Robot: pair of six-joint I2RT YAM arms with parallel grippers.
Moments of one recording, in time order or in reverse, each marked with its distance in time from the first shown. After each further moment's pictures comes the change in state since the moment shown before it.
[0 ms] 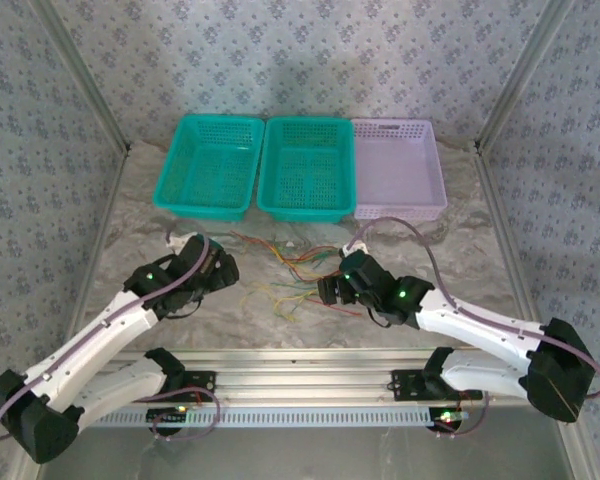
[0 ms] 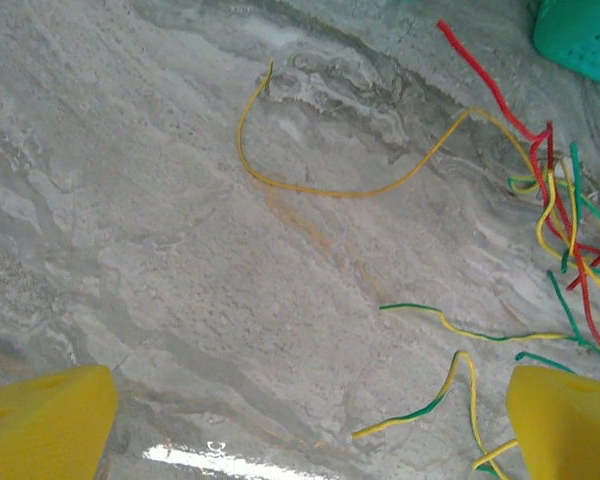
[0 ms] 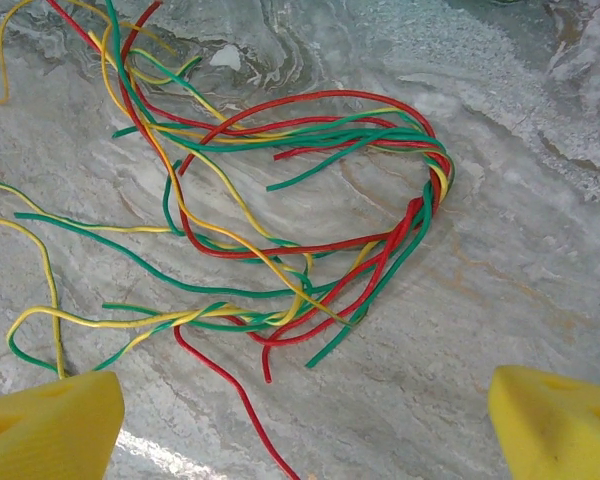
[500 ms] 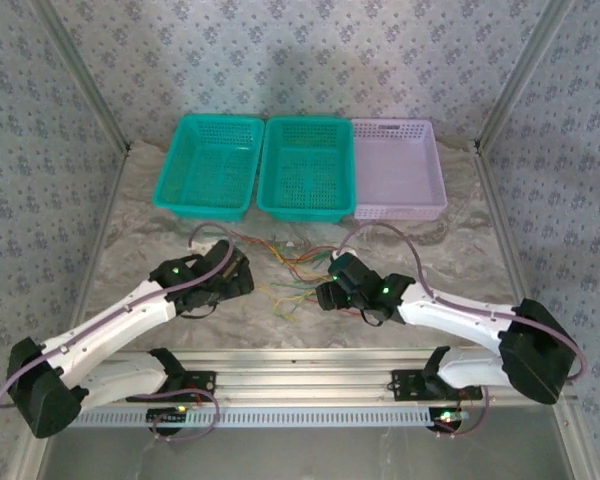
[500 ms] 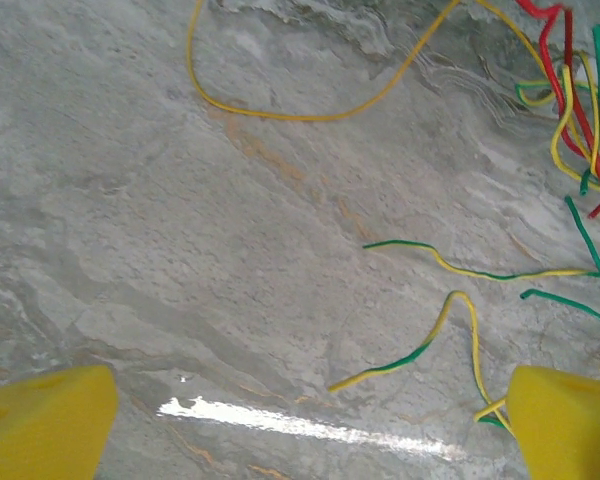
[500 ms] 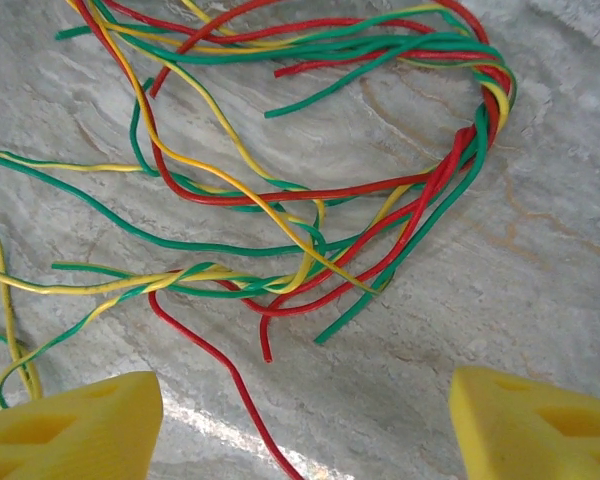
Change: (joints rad) left arm -0.134 0.129 0.009 0.001 0.013 -0.077; right arm 0.003 0.155 0.000 0.030 -0.055 0.008
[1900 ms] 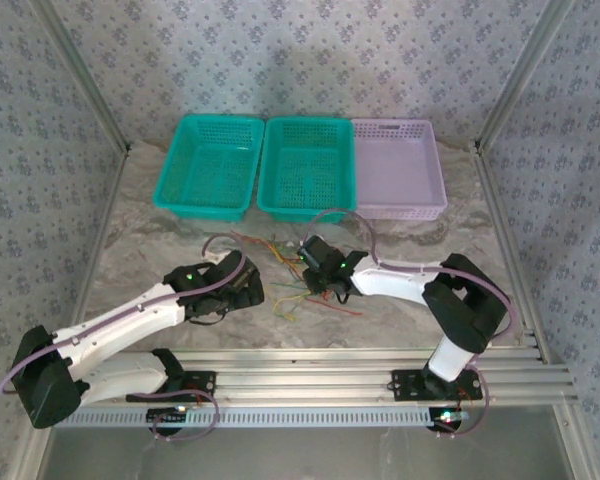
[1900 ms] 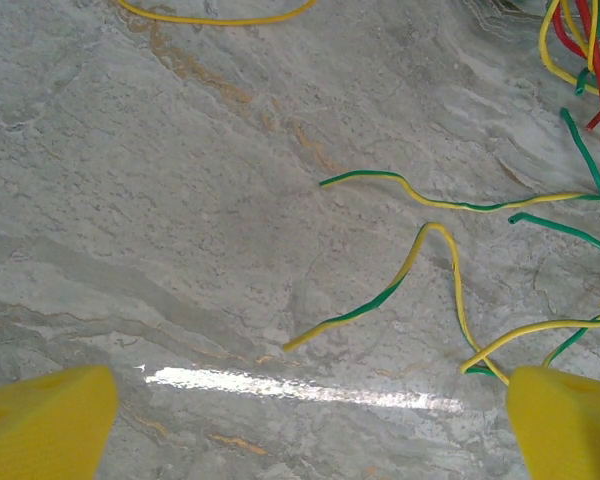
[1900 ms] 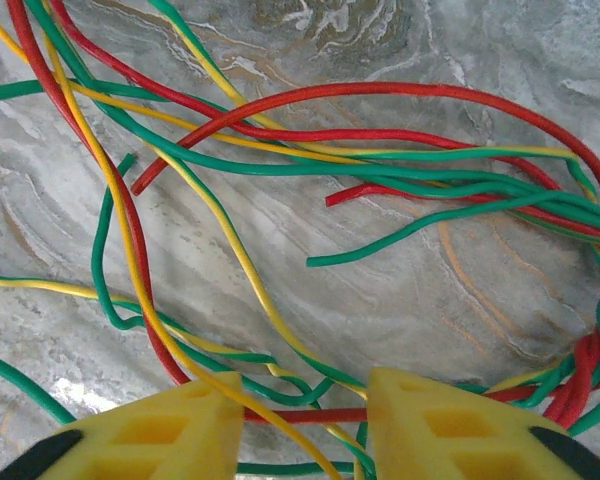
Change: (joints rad) left arm -0.071 0.030 -0.059 0.056 0.060 -0.042; right arm -0.033 0.411 0.257 0.056 0.031 -0.197
